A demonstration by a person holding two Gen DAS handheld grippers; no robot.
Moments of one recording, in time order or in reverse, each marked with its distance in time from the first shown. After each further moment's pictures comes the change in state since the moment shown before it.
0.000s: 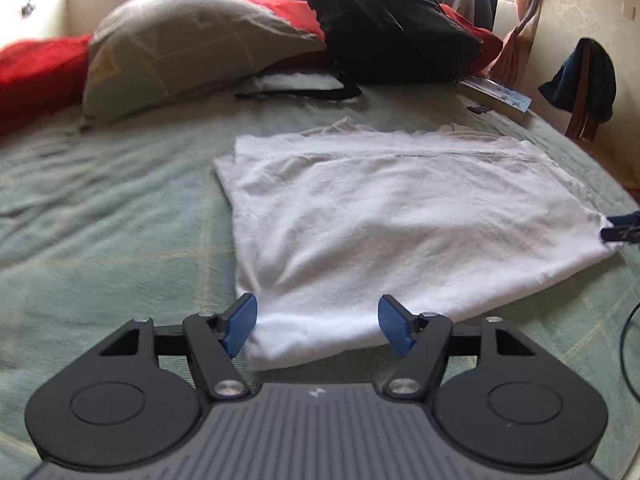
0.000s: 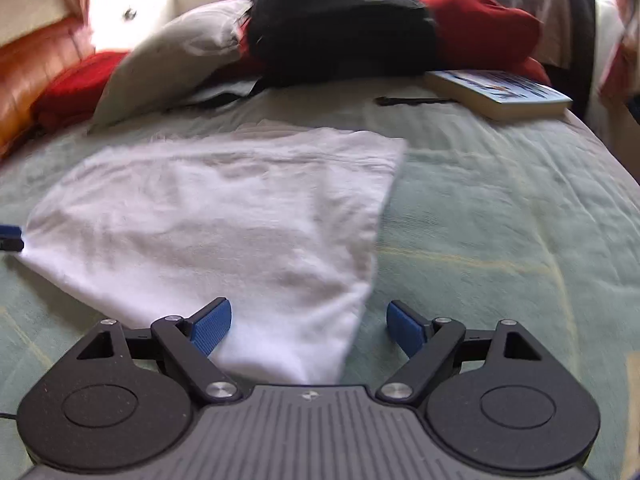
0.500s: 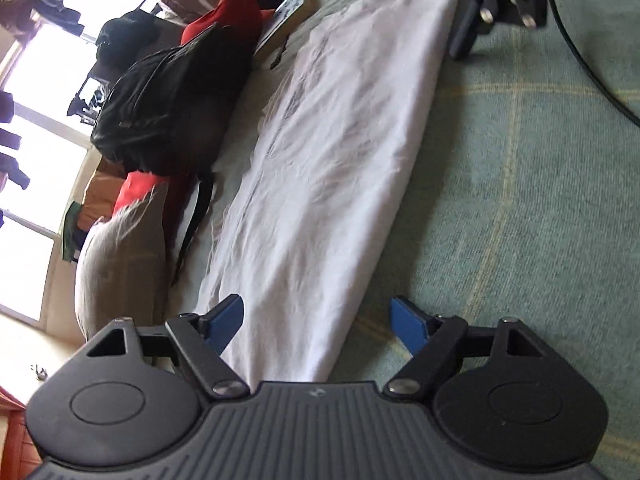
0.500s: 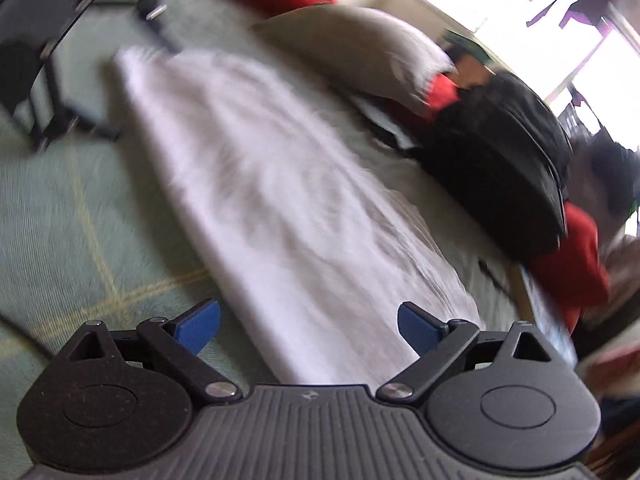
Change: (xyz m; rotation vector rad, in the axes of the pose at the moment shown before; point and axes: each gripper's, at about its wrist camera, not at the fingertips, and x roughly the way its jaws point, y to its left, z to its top) left arm 0.012 -0.164 -0.035 1.070 -0.034 0.227; right arm 0.012 0.151 -0.009 -0.907 -0.015 -0.086
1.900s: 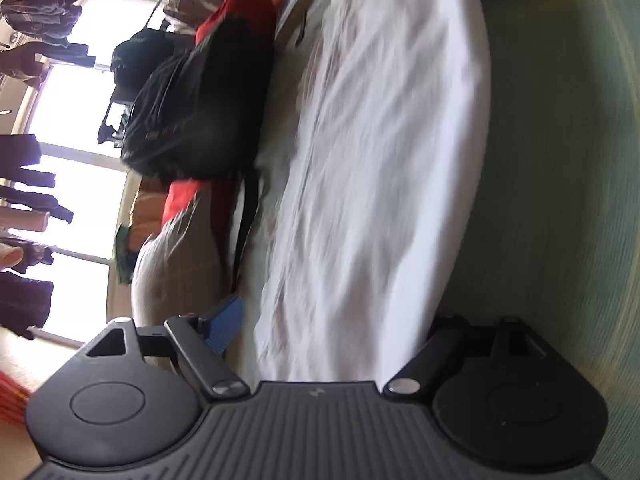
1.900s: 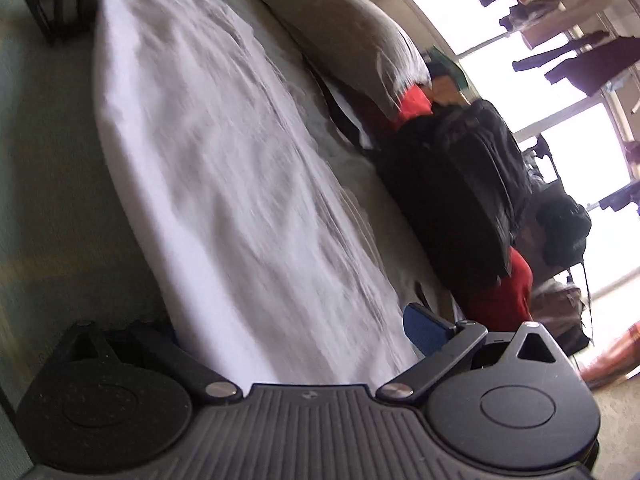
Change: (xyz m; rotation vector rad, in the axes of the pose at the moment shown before) left arm 0.051 0.017 -0.019 0.136 0.078 0.204; right arm 0.040 -0.007 -0.006 -0.156 0.082 -0.272
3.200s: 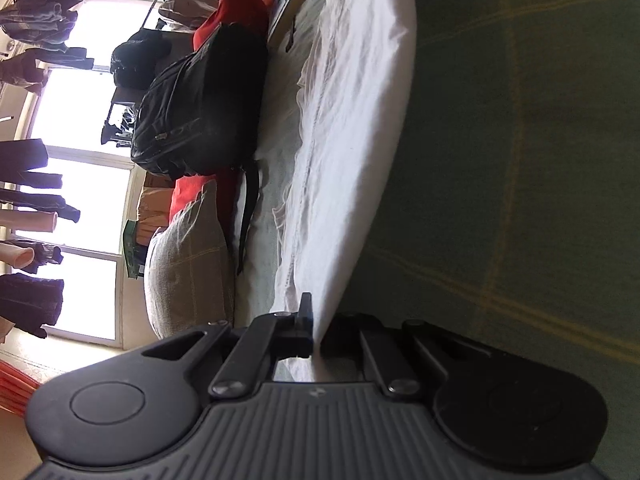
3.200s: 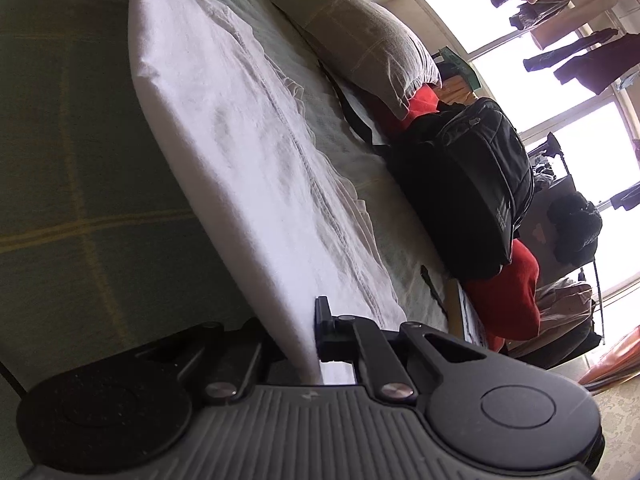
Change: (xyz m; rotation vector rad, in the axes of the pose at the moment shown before) left arm -0.078 -0.015 0.002 0.028 0.004 -0.012; right arm -0.059 -0.001 -0.013 -0.014 -0.025 0.087
